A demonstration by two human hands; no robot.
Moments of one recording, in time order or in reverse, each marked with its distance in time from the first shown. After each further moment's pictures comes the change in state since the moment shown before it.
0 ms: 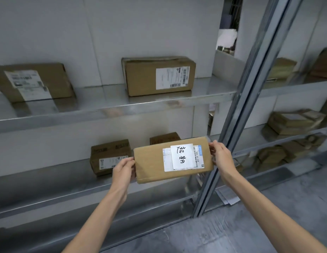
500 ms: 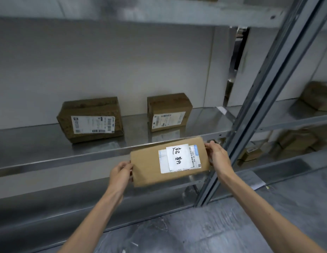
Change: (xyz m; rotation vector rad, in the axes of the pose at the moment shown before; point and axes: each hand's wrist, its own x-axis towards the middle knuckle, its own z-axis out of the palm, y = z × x) left_hand 0.108 -0.225 0.013 0.074 0.045 -0.091; right_hand 0.078 0.219 0.062 -0.001 -0.067 0.079
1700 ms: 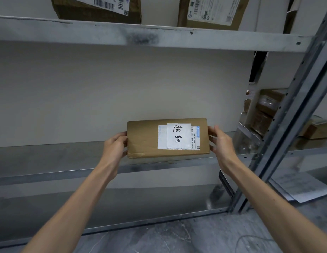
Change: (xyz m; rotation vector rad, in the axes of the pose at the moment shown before) left_hand 0.166 -0.255 -0.049 -0.094 0.100 0.325; right_hand 0.081 0.289 0.148 0.220 -0.155 -0.259
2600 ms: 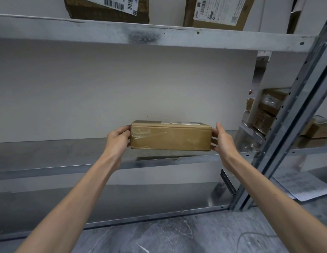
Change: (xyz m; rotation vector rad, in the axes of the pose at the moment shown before) left_hand 0.000 0.011 -0.007 0.041 -0.005 0.036; right_hand -0.005 -0.004 0.004 -0.107 0.014 0.087
